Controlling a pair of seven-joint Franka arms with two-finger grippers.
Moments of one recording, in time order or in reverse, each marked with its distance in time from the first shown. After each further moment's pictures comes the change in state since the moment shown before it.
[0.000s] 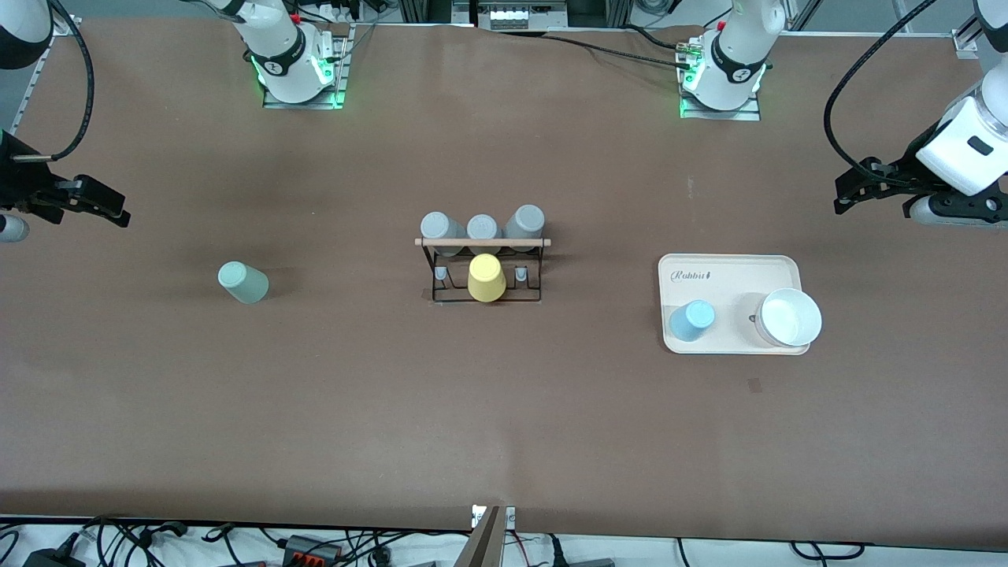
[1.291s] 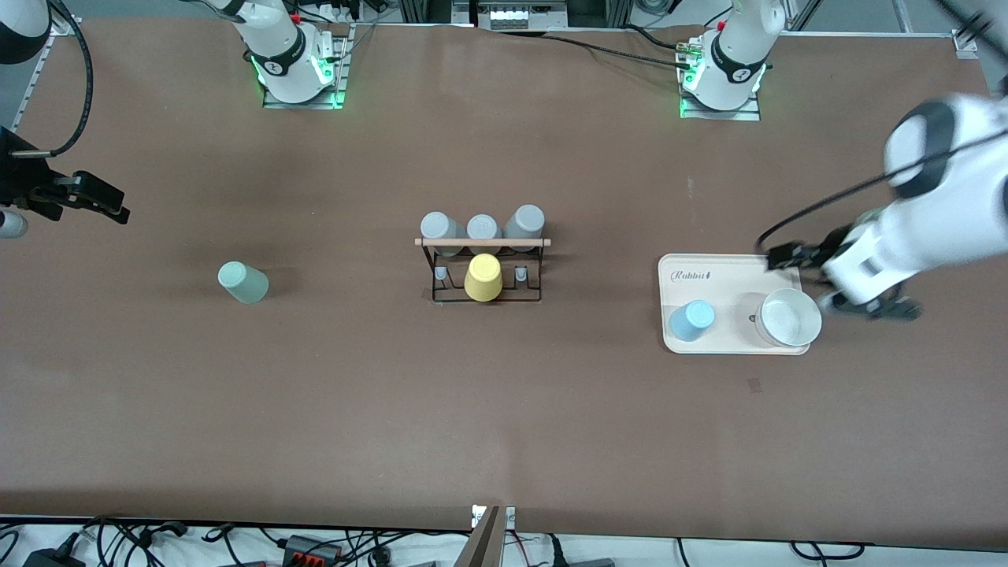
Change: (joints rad) left arm -0.065 0.357 -0.007 0.028 -0.060 0.161 0.000; right arm 0.000 -0.005 0.002 0.000 0.000 -0.005 -0.001
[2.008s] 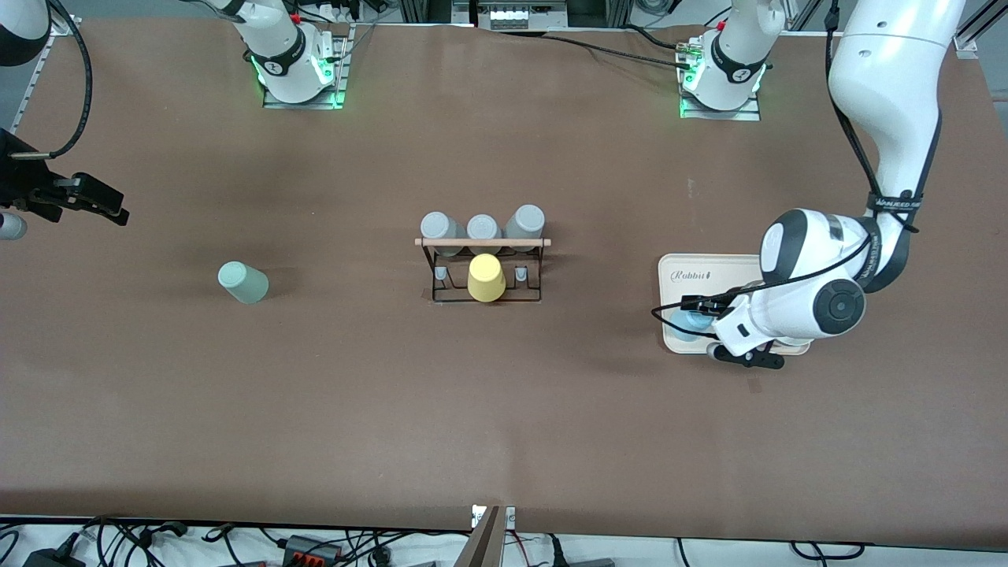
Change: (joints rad) left arm -0.084 0.279 -0.003 0.030 0.000 0.168 -0.034; right arm -0.003 0.005 0.000 0.000 0.000 0.005 0.000
